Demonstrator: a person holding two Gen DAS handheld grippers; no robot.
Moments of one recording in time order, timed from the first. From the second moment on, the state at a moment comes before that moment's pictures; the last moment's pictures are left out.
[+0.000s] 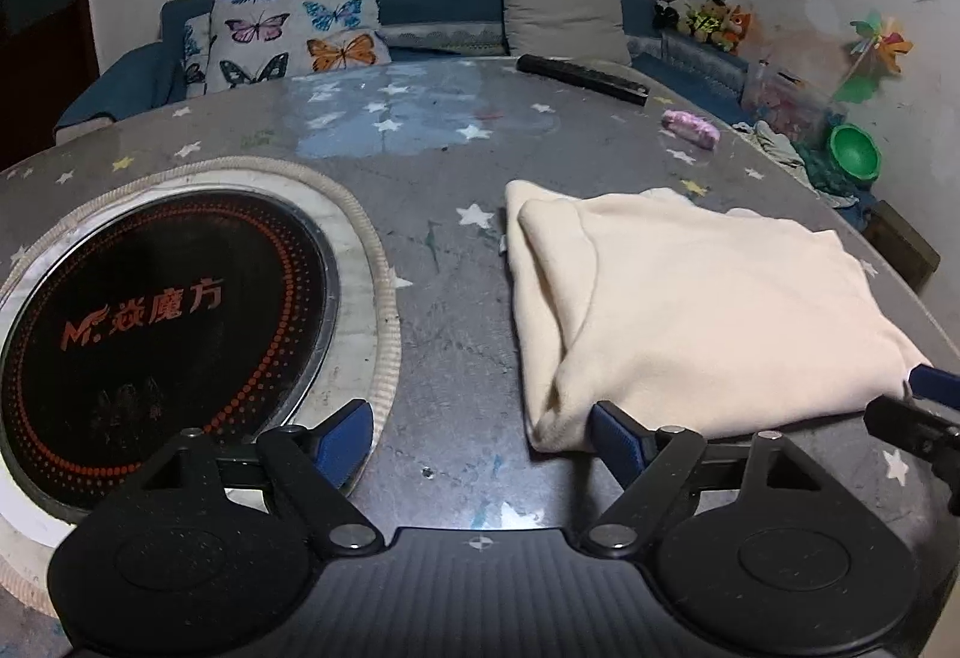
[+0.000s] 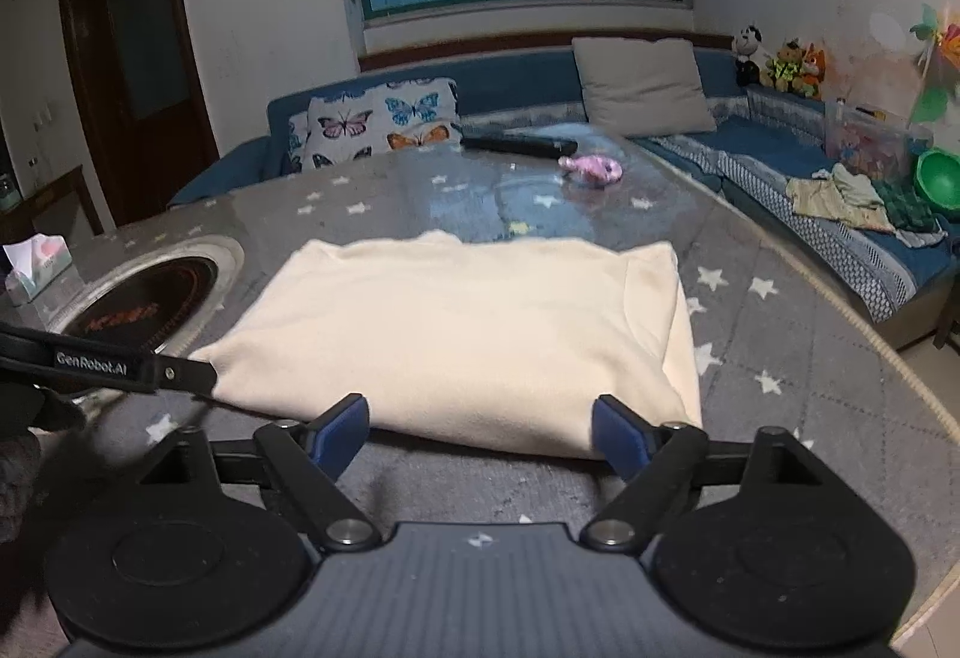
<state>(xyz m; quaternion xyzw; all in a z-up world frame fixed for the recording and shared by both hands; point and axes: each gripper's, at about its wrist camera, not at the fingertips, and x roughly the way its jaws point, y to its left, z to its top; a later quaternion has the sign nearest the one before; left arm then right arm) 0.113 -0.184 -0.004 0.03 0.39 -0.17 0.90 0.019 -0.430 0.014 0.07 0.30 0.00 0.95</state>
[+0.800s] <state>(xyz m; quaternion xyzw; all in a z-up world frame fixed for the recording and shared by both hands) 0.042 -0.175 0.009 0.06 0.36 -0.21 0.91 -0.021 -0.395 0.011 0.06 0.33 -0.02 0.94</state>
